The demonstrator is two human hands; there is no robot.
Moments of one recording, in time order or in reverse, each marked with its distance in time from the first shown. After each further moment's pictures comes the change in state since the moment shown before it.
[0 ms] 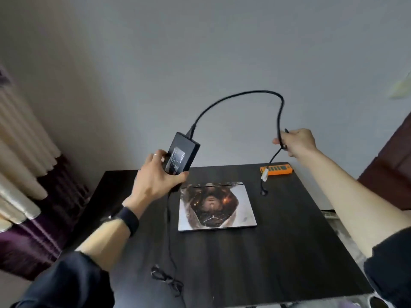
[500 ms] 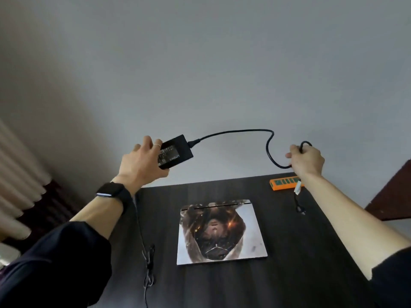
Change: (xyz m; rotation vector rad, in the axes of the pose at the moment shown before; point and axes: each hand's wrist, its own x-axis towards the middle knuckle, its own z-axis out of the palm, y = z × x) left_hand 0.174 0.011 0.015 0.720 -0.004 0.233; right_hand 0.121 0.050 0.044 -0.021 0.160 0.012
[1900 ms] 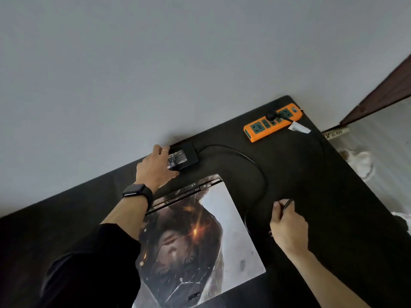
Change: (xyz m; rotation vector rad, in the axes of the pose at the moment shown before) left_hand 0.180 0.198 0.413 -0.158 -0.542 0.179; right_hand 0.007 0.349 0.157 -0.436 -0.092 0.334
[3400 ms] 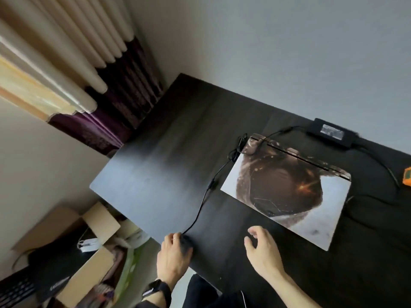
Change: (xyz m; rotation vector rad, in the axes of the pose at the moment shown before) left_hand -0.547 0.003 0.156 -0.579 -0.130 -1.118; right_hand -0.248 -0.024 0.024 -0.311 -0.858 -0.760
